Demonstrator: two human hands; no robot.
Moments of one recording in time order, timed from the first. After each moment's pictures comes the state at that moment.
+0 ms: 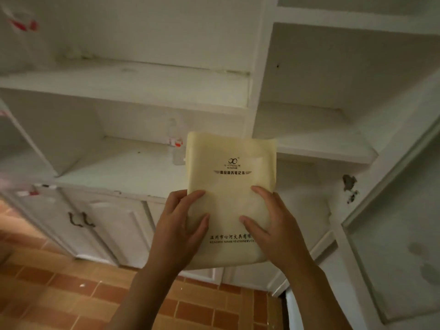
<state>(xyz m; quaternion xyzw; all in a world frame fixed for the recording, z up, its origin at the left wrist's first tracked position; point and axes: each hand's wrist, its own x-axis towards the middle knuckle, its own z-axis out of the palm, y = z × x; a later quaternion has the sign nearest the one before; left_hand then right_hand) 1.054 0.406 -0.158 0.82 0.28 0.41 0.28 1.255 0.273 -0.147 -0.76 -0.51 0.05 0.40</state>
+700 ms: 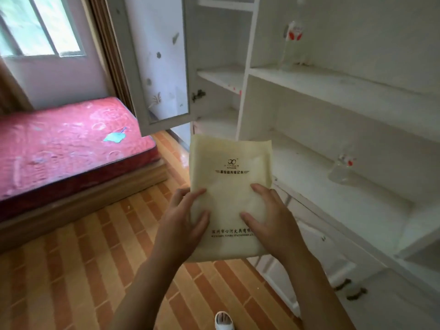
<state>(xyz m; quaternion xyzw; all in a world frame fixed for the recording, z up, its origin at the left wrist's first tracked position) 0.691 0.386 -0.174 0.67 0.56 0.47 0.14 0.932 0.418 -0.157 -0.56 -0.74 0.19 0.33</state>
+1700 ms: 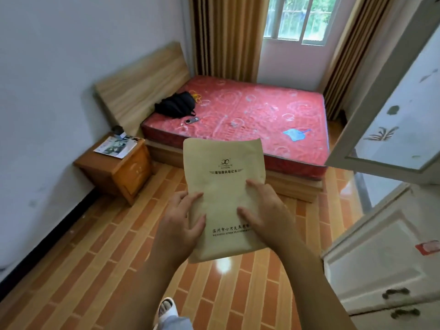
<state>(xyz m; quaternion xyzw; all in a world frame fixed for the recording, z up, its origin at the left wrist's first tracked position) 0.449 0.367 -0.203 0.29 0.85 0.44 -0.05 0.534 0.594 -0.193 -0.14 -0.92 0.34 0.17</state>
